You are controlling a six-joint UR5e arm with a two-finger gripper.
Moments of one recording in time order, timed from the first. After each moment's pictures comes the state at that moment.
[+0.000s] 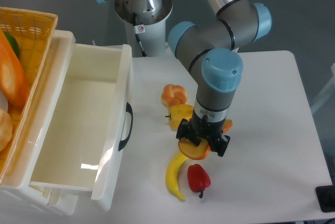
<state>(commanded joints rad) 2.52 -2.02 -1.44 -1.11 1.40 0.91</state>
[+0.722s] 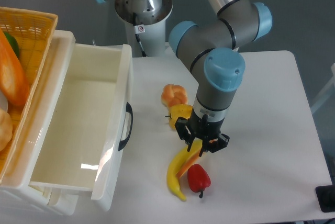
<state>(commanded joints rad) 2.53 -2.00 -1.44 -1.14 1.36 0.91</state>
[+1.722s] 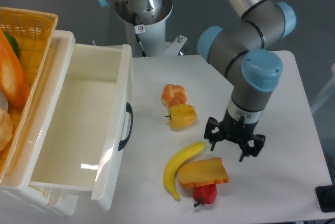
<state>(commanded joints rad) 2.63 -2.15 -1.33 -1.04 1.36 1.01</state>
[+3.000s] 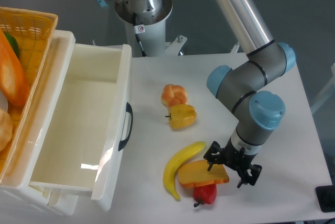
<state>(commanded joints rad) 2.62 -2.28 -1.36 -0.98 1.26 1.16</state>
